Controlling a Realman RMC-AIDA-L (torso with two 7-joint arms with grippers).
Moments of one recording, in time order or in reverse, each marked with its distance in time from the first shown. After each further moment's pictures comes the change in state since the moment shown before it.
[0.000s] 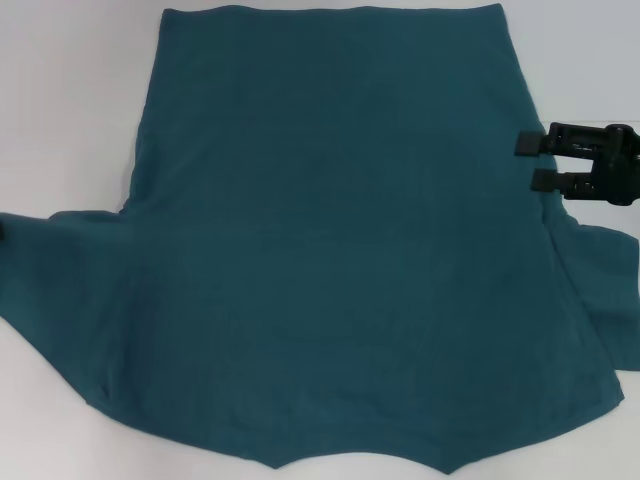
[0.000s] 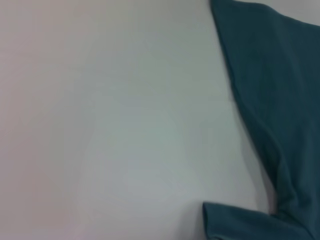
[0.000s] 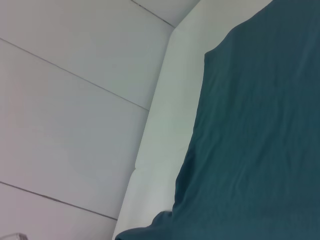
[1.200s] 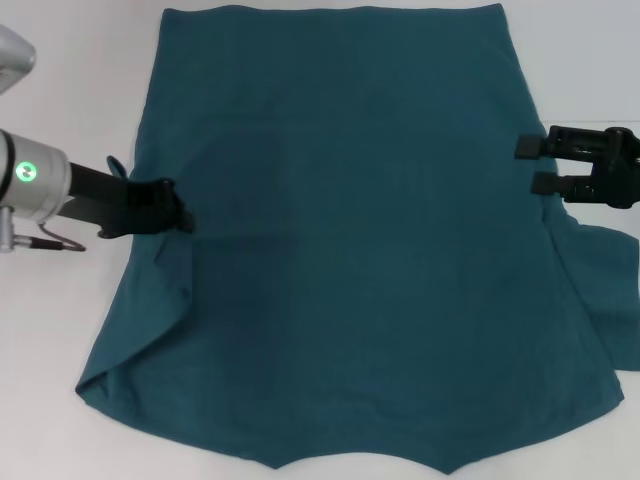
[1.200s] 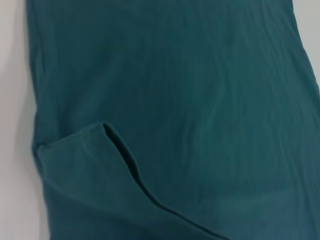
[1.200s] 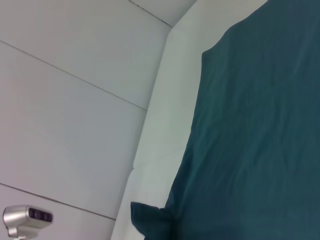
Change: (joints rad) left arm -0.252 -0.040 0.076 -0.116 0.003 0.244 -0.304; right arm -0.001 -0.001 -0.002 0.009 -0.001 0.006 0.000
